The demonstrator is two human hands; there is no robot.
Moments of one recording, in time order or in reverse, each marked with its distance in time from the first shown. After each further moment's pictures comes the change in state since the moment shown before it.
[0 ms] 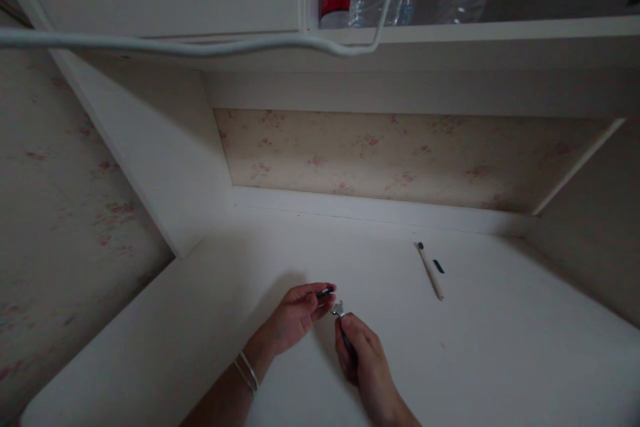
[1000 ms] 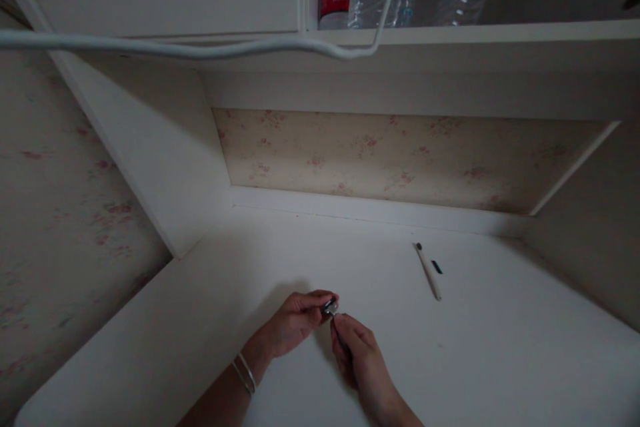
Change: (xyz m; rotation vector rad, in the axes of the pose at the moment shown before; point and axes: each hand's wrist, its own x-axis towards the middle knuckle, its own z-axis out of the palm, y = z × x) left_hand -0.001 -0.005 -0.001 0.187 -0.054 -0.027; right_hand 0.009 0.005 -0.002 0.049 0.029 0.091
